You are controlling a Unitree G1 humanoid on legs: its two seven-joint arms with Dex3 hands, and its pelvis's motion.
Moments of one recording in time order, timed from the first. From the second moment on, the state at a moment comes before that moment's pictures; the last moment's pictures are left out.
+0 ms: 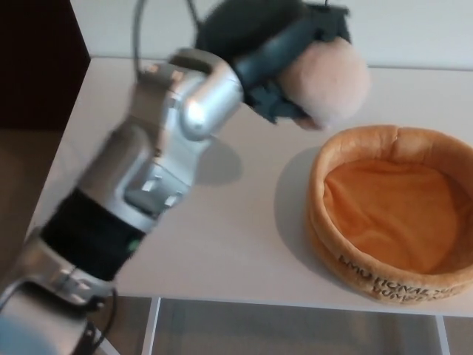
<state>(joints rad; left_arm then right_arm) -0.83 0.26 -0.52 0.12 0.66 0.14 -0.34 0.08 -0.49 0.23 1.29 -0.35 -0.19 -0.11</state>
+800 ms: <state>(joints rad) -0.79 0.06 -0.77 0.24 0.81 0.27 -0.37 0.05 -0.48 0.24 1.28 -0.35 -0.17 -0.11</state>
